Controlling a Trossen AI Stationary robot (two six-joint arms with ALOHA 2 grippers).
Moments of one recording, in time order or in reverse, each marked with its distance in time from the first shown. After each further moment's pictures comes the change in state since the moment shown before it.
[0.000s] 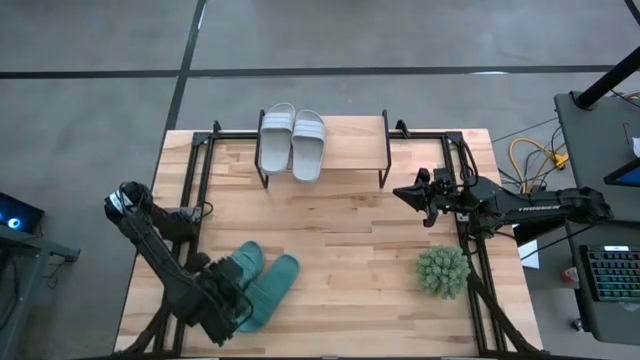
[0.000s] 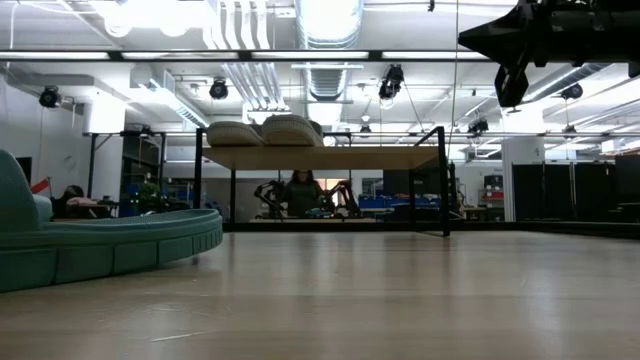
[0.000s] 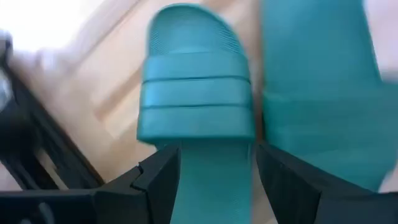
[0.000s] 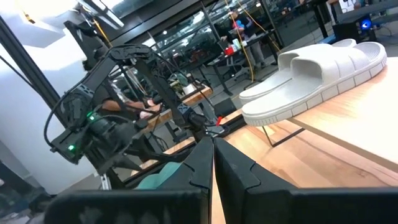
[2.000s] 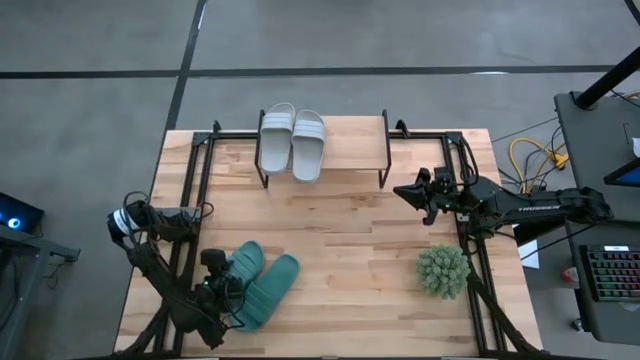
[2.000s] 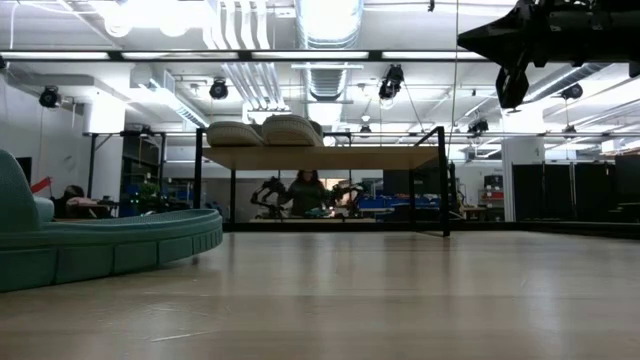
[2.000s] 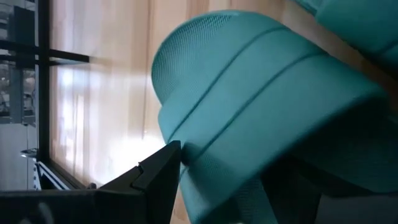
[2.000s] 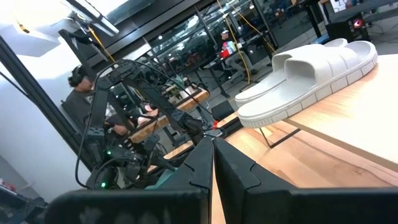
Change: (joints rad) left arm -0.142 0.149 -0.270 0.125 -0.264 0.546; right arm 0.000 0.000 0.000 0.003 0.029 0.033
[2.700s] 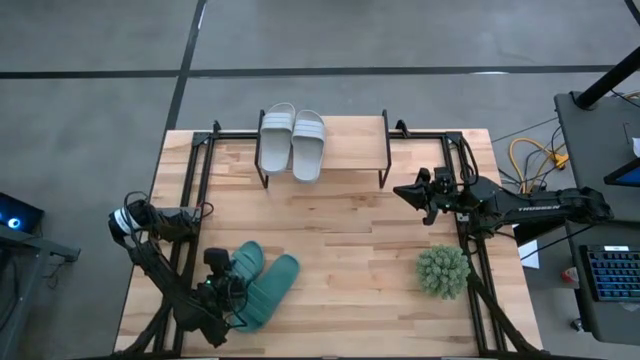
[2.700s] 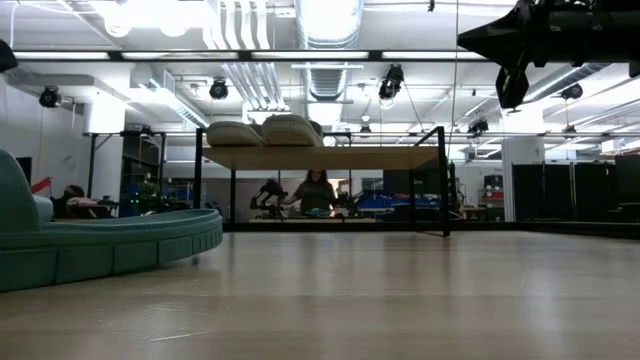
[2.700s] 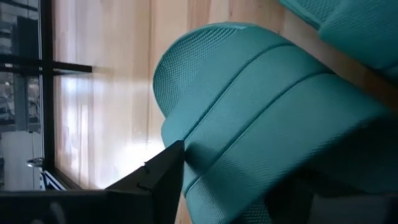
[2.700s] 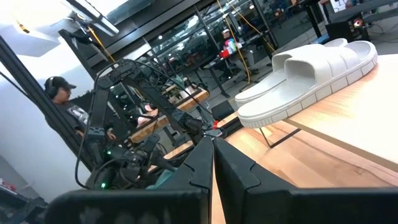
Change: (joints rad) left arm 0.021 -0.003 0.003 0.008 -0.018 0.056; right arm 0.000 0.000 0.000 0.000 -0.002 0.000
